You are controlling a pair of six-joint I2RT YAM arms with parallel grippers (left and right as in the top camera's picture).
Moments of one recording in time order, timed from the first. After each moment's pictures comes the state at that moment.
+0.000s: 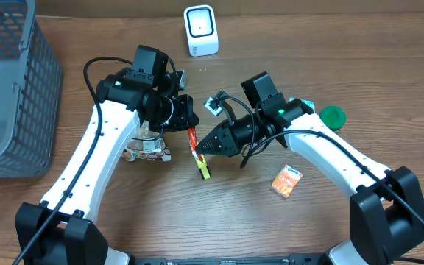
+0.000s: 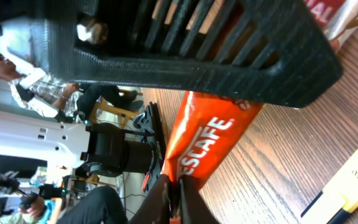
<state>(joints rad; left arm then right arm) -0.29 1.64 1.43 -1.03 0.44 -0.34 0.49 1.72 1.20 -0.55 -1.10 0.01</state>
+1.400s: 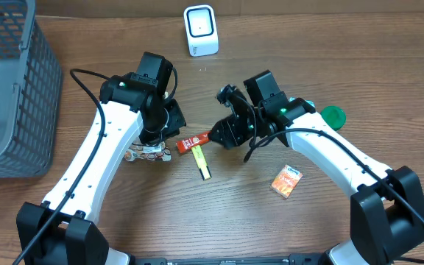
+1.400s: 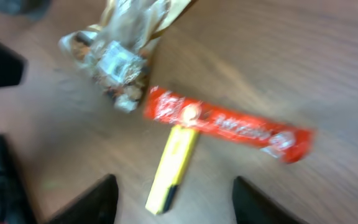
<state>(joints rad) -0.31 1.64 1.43 -1.16 0.13 -0.72 0.48 1.72 1.20 -0.51 -0.51 0.02</state>
